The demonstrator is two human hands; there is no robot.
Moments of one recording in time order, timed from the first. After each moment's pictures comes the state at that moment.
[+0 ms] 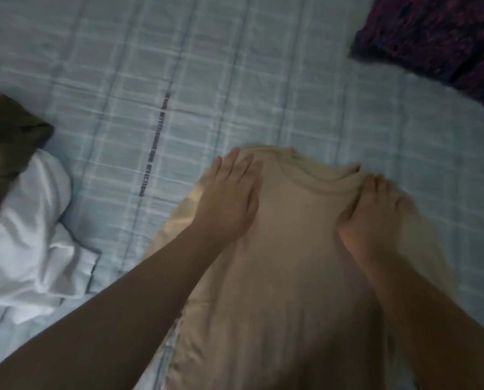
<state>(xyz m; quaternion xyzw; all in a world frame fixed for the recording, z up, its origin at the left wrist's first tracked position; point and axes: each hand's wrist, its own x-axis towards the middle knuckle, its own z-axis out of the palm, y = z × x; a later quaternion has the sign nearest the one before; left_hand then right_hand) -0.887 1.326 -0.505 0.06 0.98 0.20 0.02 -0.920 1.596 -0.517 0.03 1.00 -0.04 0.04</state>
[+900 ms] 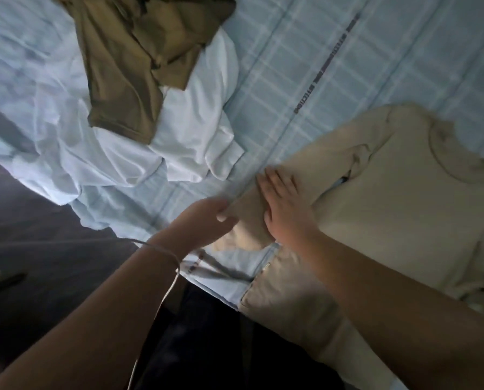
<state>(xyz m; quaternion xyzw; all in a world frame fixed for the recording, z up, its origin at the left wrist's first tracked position) -0.590 1.122 -0.480 -0.23 0.85 0.38 0.28 -0.715 1.306 -0.517 -0.45 0.86 -0.04 0.24</state>
